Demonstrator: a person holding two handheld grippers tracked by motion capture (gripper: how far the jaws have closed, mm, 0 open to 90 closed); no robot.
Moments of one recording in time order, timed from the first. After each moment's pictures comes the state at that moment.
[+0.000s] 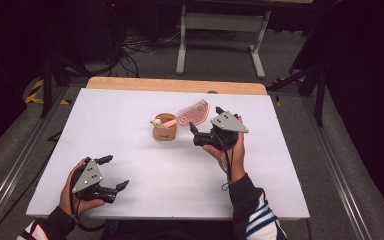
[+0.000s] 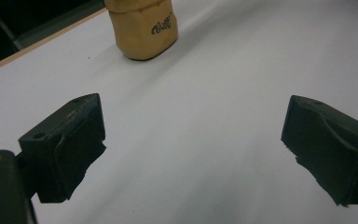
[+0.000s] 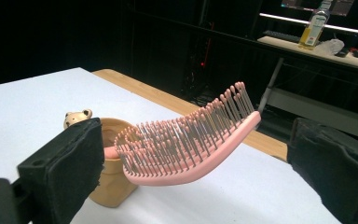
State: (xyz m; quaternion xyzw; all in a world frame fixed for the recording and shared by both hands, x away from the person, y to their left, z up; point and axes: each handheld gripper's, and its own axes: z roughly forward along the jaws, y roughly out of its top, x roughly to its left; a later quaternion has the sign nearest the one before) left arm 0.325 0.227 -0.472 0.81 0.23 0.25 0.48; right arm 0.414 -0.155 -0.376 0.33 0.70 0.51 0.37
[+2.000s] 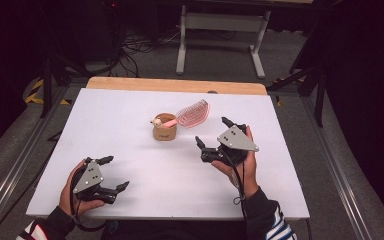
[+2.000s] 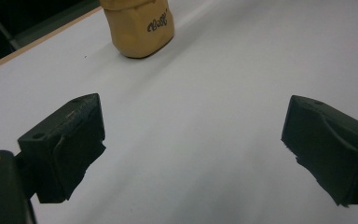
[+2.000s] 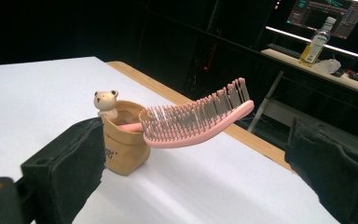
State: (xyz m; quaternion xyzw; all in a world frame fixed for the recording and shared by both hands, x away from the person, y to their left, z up) left arm 0.324 0.226 -0.471 0.81 0.22 0.25 0.48; right arm 0.366 -0.170 -0.370 0.29 0.72 0.49 0.40
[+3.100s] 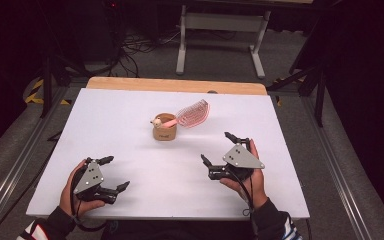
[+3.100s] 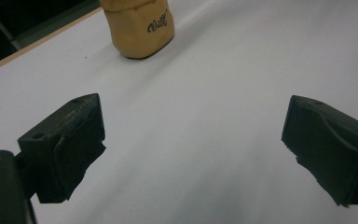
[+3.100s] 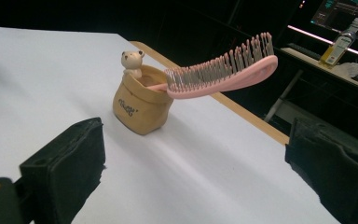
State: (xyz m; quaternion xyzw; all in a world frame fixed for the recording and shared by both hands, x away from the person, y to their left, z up) left arm 0.324 0.225 -0.472 0.81 0.22 0.25 0.48; right arm 0.341 -0.192 -0.400 0.24 0.75 0.48 0.38
